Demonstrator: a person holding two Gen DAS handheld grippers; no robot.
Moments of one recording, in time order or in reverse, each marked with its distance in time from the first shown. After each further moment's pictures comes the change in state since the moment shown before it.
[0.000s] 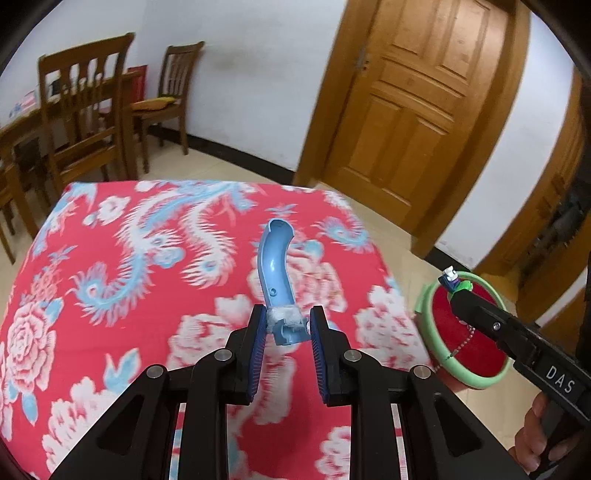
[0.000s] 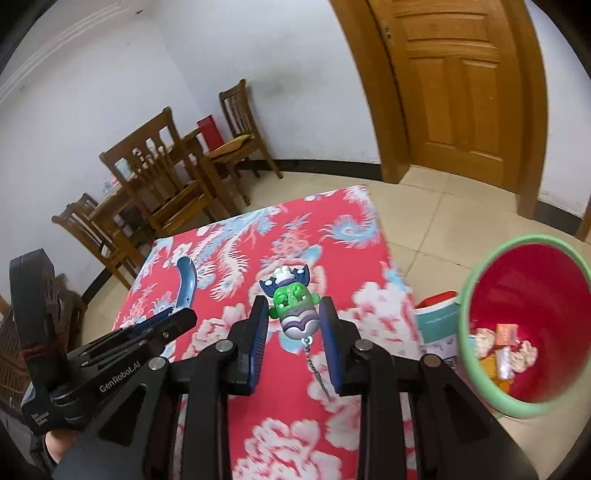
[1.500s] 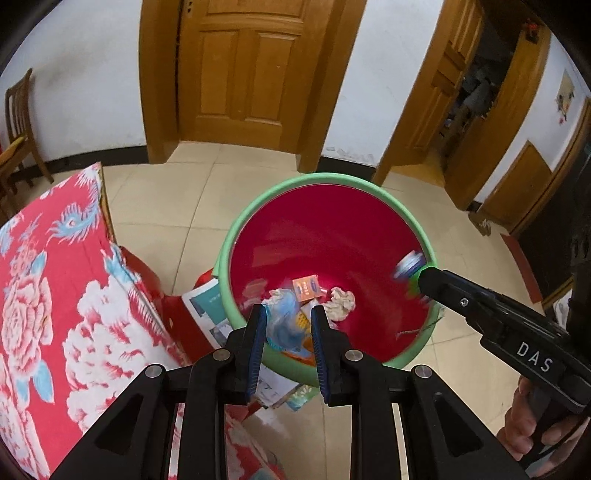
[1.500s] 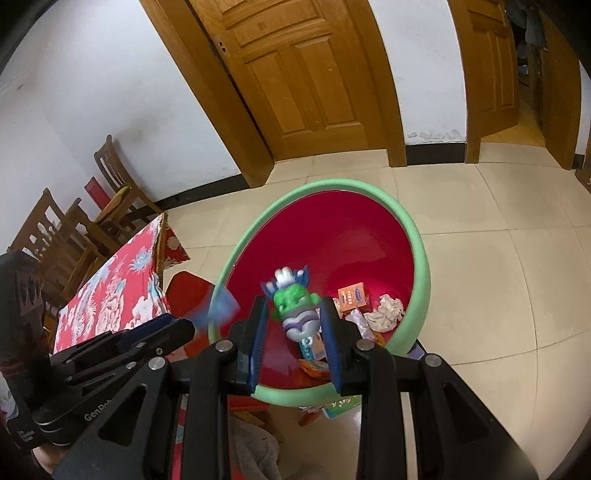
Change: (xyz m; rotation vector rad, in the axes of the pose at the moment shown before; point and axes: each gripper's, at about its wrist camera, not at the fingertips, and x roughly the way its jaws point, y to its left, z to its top) left arm 0.108 -0.244 -0.043 0.405 0.232 -0.287; right arm -0.077 -0.225 -0.047 0.351 -0.053 -0.328
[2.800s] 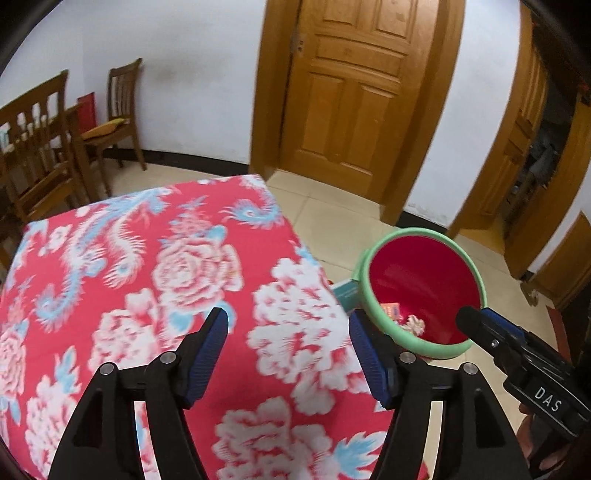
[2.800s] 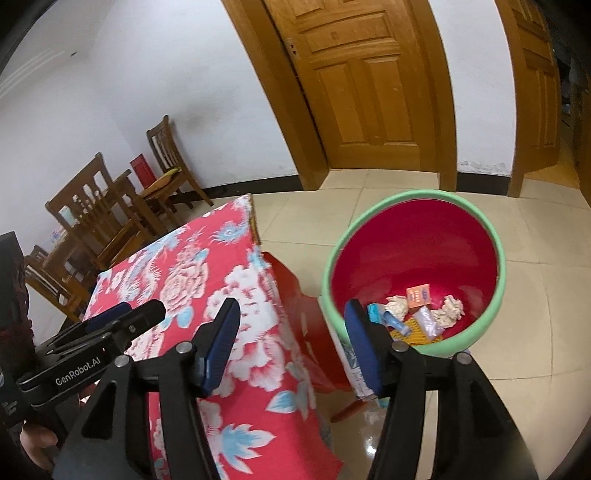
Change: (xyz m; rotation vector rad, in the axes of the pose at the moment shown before) left arm -0.141 0.097 -0.062 -0.233 -0.181 0.258; right arm -0.042 0.113 -0.045 -0.167 -0.037 0.133
